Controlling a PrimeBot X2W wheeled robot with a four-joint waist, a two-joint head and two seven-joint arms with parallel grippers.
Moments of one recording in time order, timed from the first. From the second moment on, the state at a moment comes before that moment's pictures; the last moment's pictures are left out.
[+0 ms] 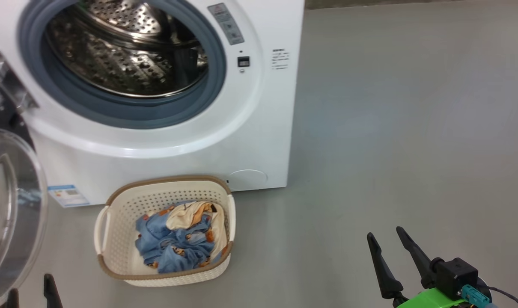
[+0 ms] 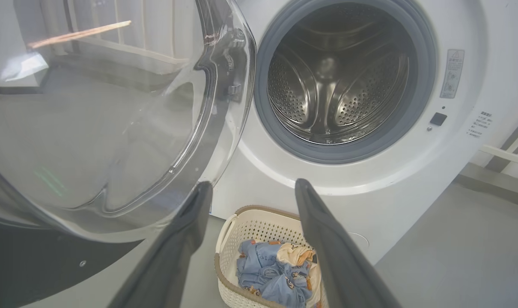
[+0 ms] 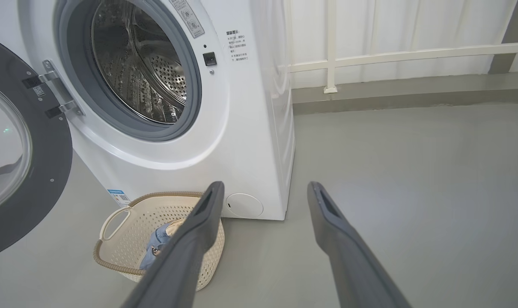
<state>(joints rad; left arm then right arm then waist) 0.20 0.05 0.22 -0.01 -0.39 -0.08 -0.26 0.00 -0.05 0.05 0.21 0.19 0.13 -0.25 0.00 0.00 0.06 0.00</state>
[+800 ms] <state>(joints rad) 0.27 0.04 0.26 0.09 -0.31 -0.12 -0.26 0.01 -0.05 0.05 0.19 0.17 0.13 -0.25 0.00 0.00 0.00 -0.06</state>
